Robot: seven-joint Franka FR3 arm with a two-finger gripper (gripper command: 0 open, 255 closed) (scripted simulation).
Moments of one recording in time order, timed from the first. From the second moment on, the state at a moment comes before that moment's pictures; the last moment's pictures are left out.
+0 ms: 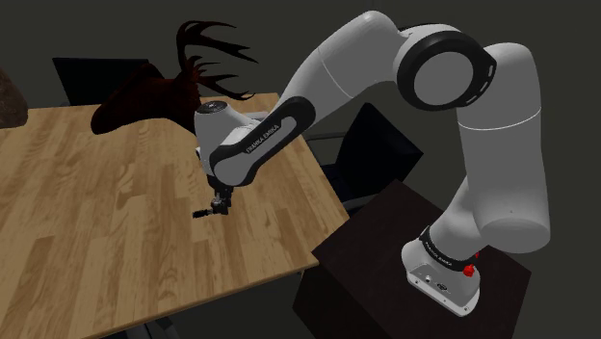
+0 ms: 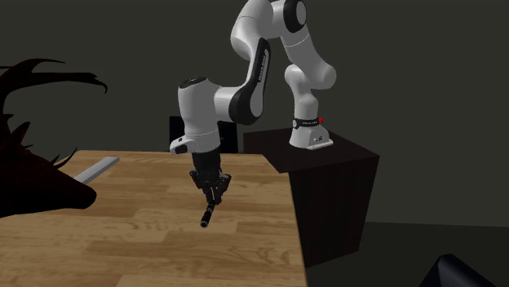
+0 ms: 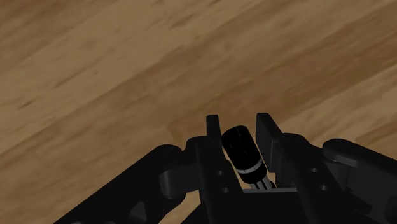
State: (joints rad) arm 0.40 0.64 0.20 -1.83 -0.06 2.42 -0.12
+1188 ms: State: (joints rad) arm 0.39 0.54 0.22 -1.83 -0.04 2.33 -0.13
